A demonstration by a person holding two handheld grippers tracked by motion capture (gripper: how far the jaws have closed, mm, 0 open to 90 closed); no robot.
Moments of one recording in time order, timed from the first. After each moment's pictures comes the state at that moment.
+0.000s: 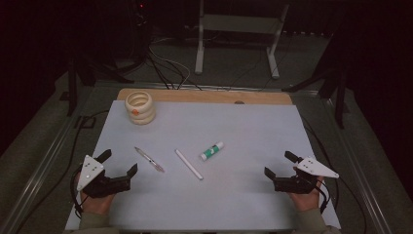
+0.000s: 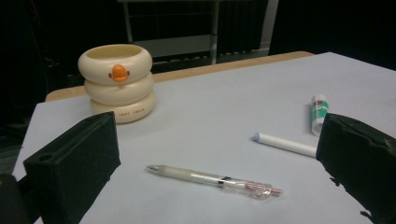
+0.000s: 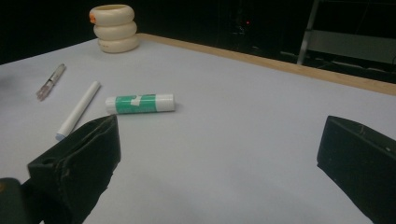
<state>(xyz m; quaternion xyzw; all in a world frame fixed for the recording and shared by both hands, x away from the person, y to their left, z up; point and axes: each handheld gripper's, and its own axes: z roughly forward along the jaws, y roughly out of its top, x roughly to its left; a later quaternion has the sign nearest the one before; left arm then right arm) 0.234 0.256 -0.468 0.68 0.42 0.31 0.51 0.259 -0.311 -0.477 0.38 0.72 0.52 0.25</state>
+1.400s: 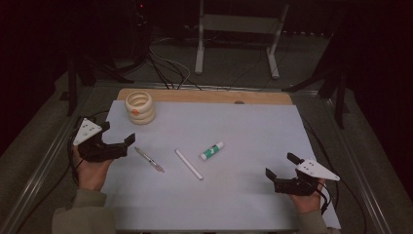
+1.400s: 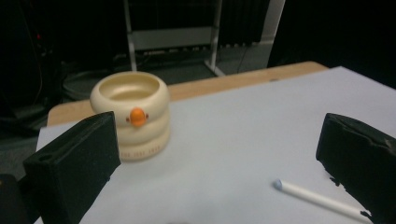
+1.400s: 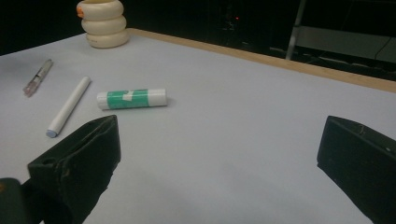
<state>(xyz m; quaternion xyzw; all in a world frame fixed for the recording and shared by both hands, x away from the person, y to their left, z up) 0.309 0.266 -0.415 0.68 0.44 0.28 0.51 0.252 -0.311 -0.477 0.40 0.72 0.51 0.27</state>
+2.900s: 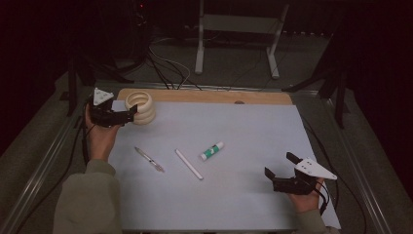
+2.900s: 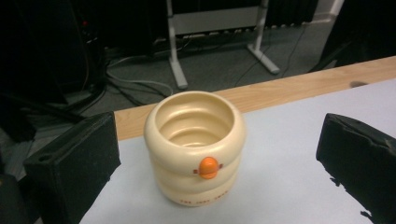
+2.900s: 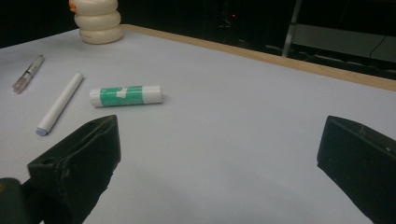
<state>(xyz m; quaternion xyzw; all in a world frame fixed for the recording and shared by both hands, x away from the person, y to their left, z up) 0.411 0.267 -0.413 0.69 0.50 0.32 0.43 0.255 -0.308 -0.479 0.40 0.72 0.50 0.27</state>
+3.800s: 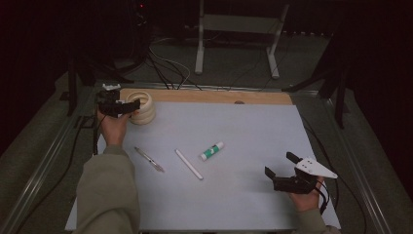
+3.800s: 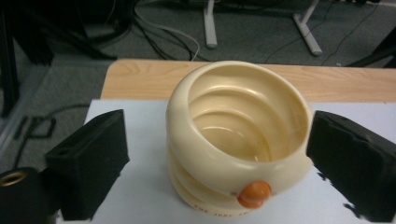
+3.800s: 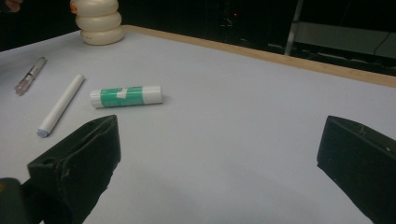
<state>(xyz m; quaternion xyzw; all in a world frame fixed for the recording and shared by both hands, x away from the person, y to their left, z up) 0.472 0.263 -0.441 0.64 0.63 0.26 0.35 0.258 -0.310 -0.480 0.40 0.72 0.50 0.26</state>
